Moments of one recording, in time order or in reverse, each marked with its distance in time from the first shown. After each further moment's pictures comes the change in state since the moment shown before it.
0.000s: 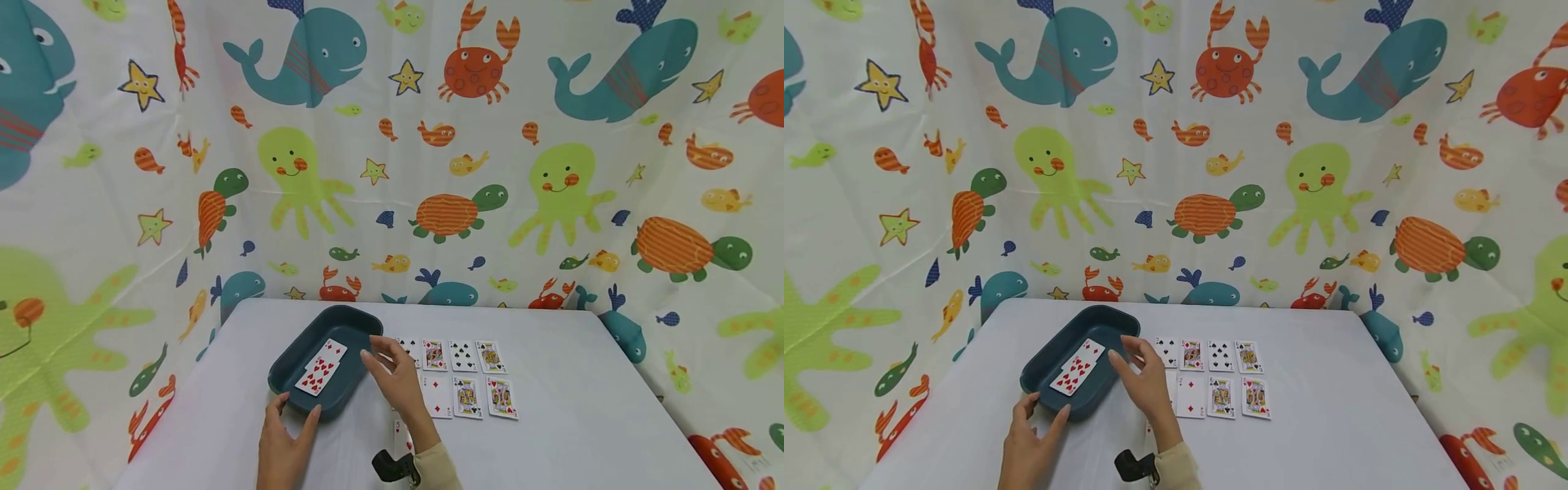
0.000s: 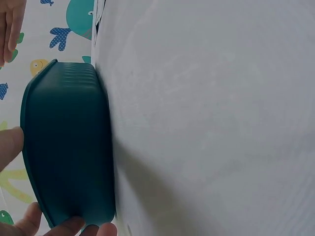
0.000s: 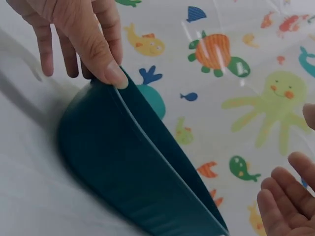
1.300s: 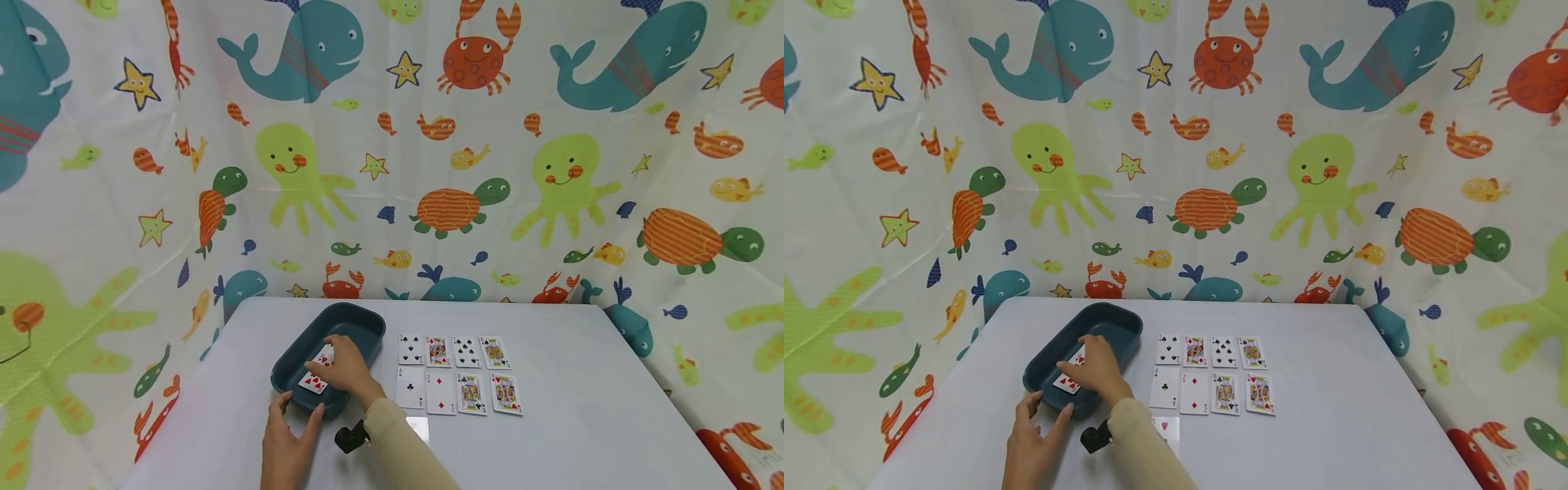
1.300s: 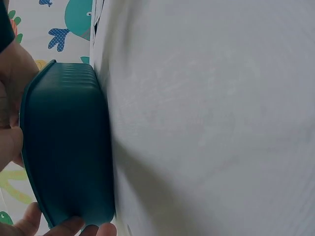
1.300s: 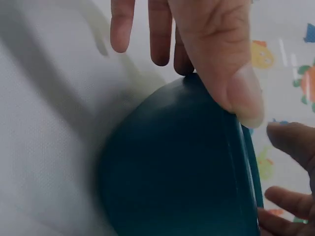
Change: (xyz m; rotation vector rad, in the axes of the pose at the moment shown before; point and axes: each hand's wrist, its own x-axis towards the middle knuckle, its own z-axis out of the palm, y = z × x) left_hand -0.001 0.000 -0.003 -0.011 0.008 0.042; right_hand 0.050 0.016 0.086 -0.638 -0.253 0.175
